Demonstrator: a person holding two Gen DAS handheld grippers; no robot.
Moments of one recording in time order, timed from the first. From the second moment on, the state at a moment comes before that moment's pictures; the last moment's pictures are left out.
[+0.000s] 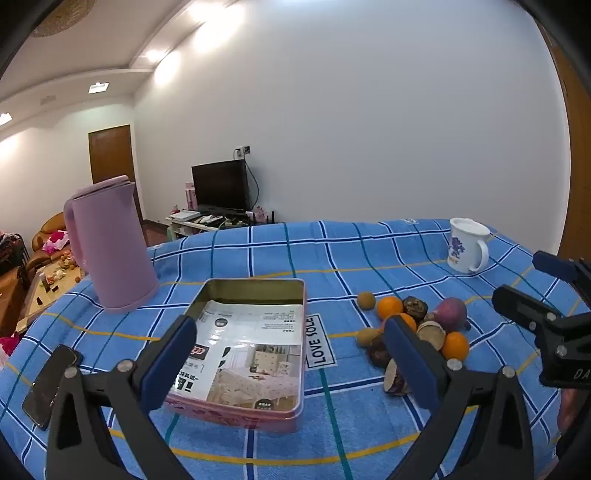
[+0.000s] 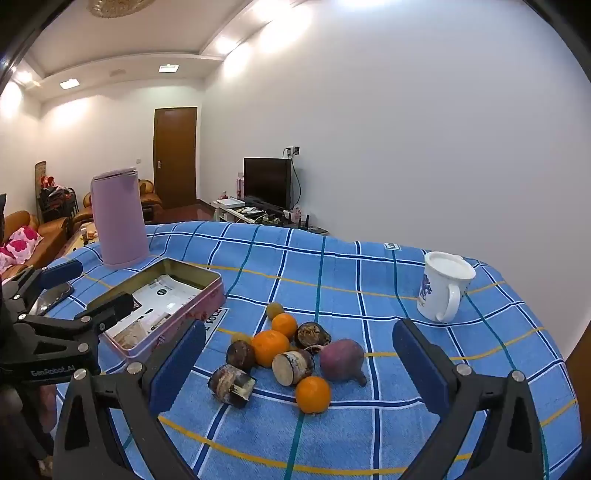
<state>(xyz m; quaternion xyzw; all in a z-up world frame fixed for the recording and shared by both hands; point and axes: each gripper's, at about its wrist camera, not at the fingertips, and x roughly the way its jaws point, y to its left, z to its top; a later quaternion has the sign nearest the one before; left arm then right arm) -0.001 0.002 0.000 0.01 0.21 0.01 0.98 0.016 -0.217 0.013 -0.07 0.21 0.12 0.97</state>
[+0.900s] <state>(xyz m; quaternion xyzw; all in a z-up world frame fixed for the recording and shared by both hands) 0.000 0.000 -0.001 0.02 0.22 0.00 0.98 0.014 -0.225 0.010 -0.05 0.21 0.12 0.97</state>
